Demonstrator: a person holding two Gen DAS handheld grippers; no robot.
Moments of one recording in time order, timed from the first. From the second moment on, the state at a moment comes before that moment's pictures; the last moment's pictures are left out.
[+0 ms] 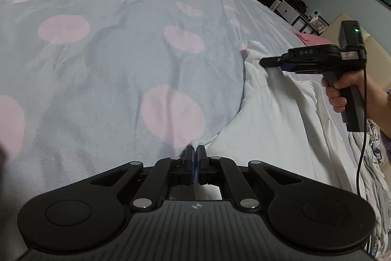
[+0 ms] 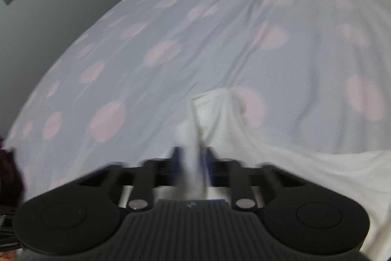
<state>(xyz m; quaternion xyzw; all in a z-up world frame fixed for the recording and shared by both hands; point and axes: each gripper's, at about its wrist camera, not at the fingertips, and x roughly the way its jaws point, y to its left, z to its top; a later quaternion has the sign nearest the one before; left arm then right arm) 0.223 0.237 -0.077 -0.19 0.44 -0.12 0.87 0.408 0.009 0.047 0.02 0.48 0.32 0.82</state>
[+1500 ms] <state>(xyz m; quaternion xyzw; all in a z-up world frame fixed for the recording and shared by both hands) 0.027 0.218 -0.032 -0.09 0.51 -0.07 0.85 0.044 -0.046 0.046 0.15 0.53 0.38 0.74</state>
